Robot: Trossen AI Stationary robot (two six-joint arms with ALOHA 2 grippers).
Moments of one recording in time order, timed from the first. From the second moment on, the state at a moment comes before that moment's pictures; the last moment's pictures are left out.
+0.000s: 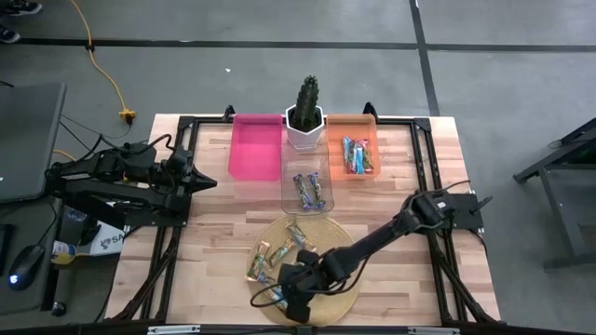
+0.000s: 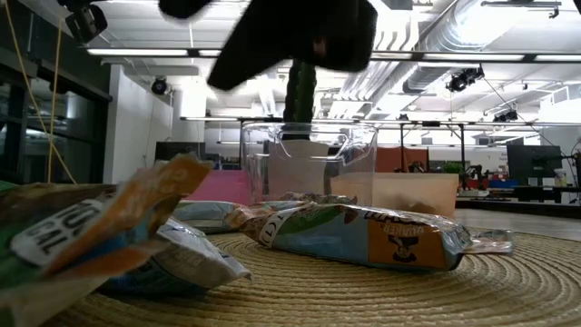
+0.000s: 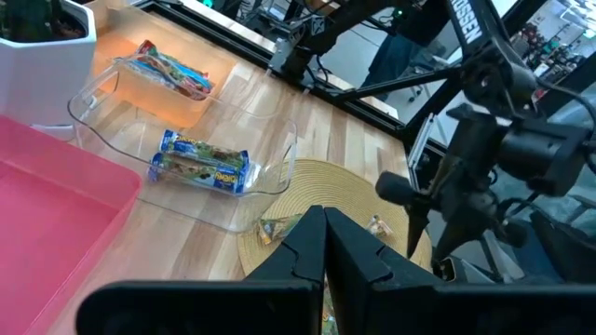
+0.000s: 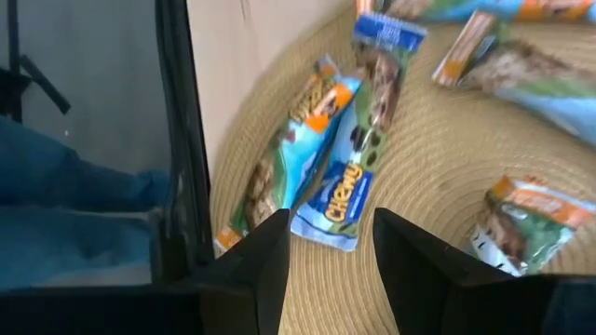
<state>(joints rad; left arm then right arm) -0.03 0.40 0.78 -0.71 -0.01 -0.48 0.52 2.24 1.92 -0.67 0.07 0.76</state>
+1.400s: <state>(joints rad) -0.03 0.40 0.78 -0.71 -0.01 -0.48 0.52 2.29 1.92 -0.96 0.18 1.02</state>
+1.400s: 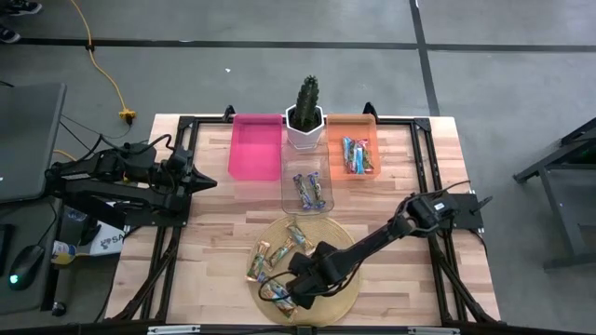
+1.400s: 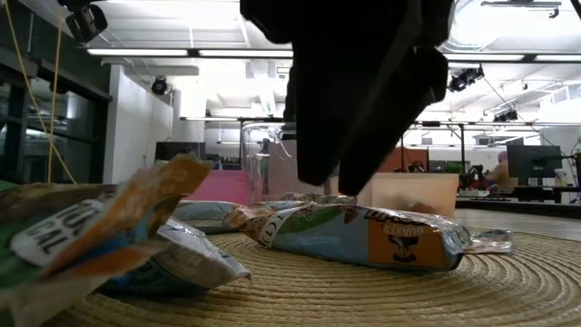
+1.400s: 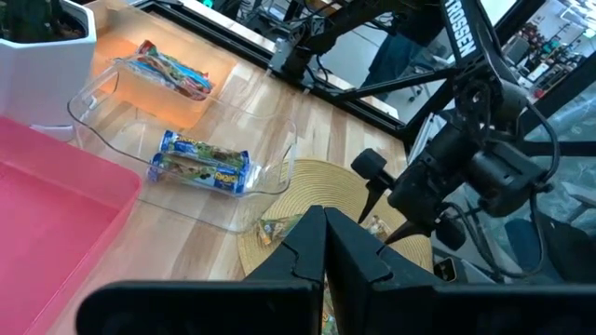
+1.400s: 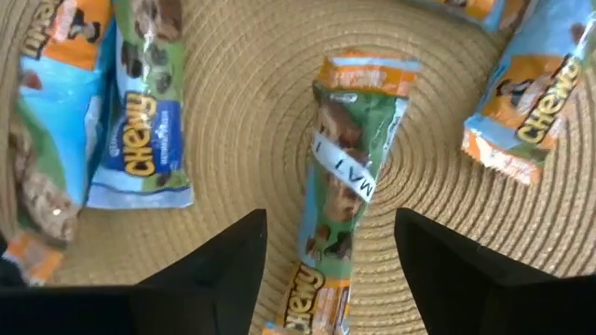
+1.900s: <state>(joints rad) -0.03 0.40 0.78 -0.71 -0.01 -0.48 0.52 2.35 1.92 -0.97 0.15 1.08</state>
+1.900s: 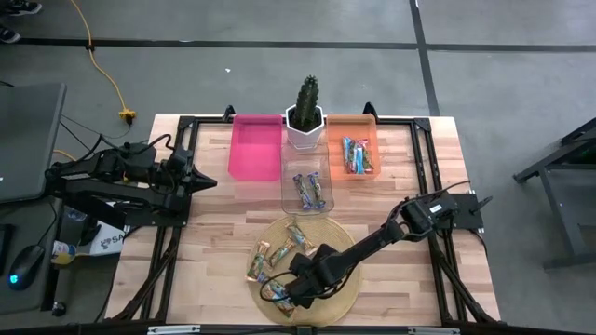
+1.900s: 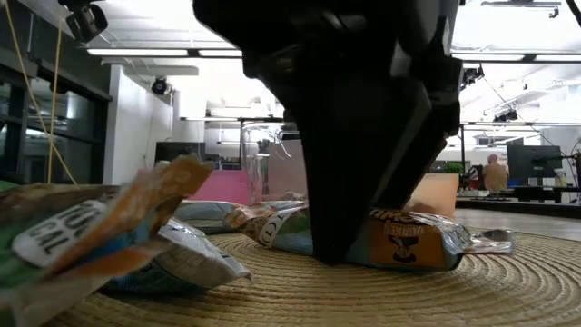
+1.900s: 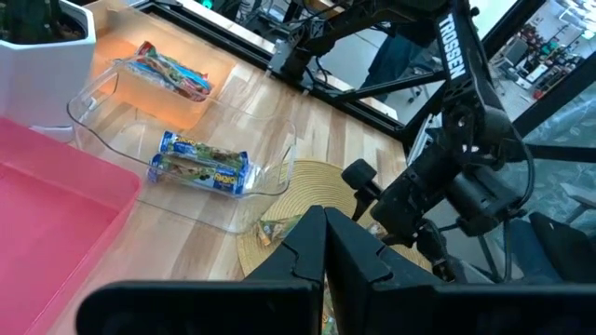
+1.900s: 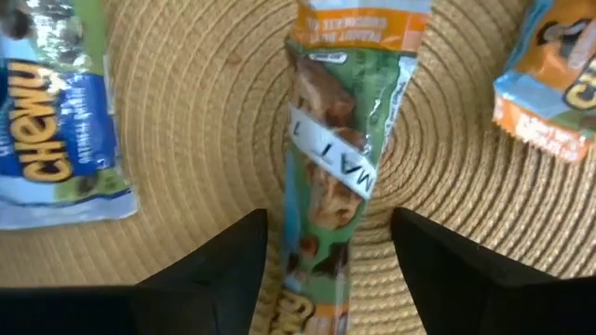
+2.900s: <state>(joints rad) -0.03 0.40 0.78 -0.70 -0.01 -0.48 0.49 2.29 1.91 -0.90 0.15 1.09</state>
